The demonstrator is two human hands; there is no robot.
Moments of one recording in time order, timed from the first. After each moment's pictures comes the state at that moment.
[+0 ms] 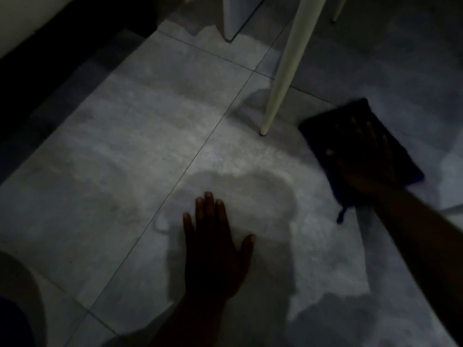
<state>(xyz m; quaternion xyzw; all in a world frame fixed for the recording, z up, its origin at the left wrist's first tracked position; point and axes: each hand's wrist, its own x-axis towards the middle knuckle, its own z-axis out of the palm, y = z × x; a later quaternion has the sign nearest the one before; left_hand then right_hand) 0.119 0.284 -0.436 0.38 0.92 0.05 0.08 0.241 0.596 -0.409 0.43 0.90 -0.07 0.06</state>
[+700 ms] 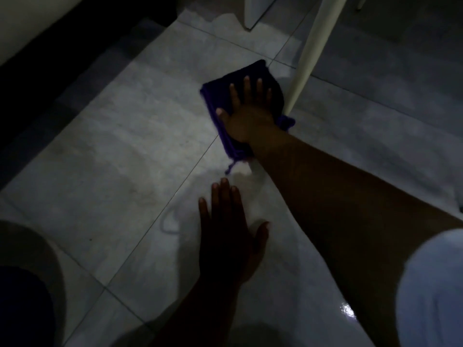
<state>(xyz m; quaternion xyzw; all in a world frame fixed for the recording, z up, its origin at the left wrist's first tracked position) 0.119 0.289 -0.441 0.37 0.92 0.04 0.10 -0.010 0.509 -0.428 0.31 0.94 -0.12 0.10</state>
